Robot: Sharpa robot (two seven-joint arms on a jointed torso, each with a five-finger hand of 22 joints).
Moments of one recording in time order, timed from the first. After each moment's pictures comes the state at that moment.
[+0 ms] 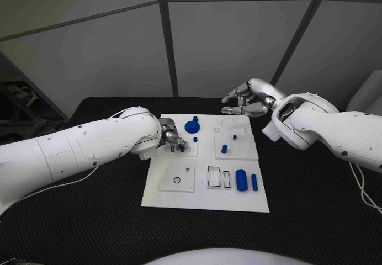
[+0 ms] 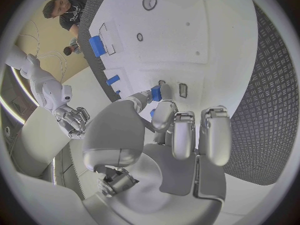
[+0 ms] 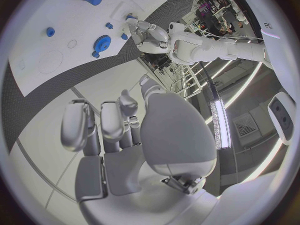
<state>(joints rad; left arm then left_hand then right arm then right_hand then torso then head) 1.29 -0.56 -0.10 1.28 -0.98 0.05 -0.55 1.07 -0.08 0.44 0.18 0.28 1.12 0.01 0.19 1.12 1.47 -0.04 1.06 1.31 1.47 -0.10 1.54 1.31 0.05 1.47 0.01 1.49 1.31 1.25 -0.86 0.05 1.54 -1.04 -0.34 -0.03 1.36 -0.15 0.16 0.28 0.16 0.95 0.11 0.07 0.21 1.30 0.03 1.01 1.13 1.46 -0.04 1.21 1.10 0.05 1.42 0.07 1.31 1.31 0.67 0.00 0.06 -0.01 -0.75</state>
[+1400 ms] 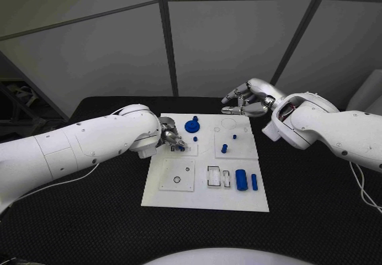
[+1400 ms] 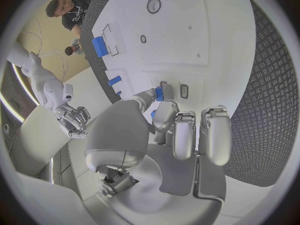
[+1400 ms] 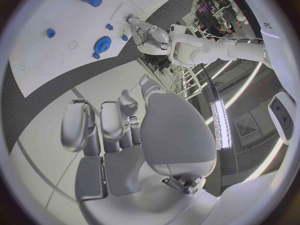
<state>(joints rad) 1.29 -0.56 -0.09 1.28 -0.96 0.09 -0.56 1.19 -0.08 0.44 0.09 0.20 1.11 0.02 0.18 1.14 1.47 -0.04 1.05 1.31 1.47 -0.09 1.54 1.31 0.05 1.47 0.01 1.49 1.31 1.25 -0.86 0.05 1.54 -1.04 -0.33 -0.03 1.36 -0.15 0.16 0.28 0.16 0.95 0.11 0.07 0.21 1.30 0.03 1.01 1.13 1.46 -0.04 1.21 1.10 0.05 1.42 0.07 1.31 1.31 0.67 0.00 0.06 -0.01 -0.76</state>
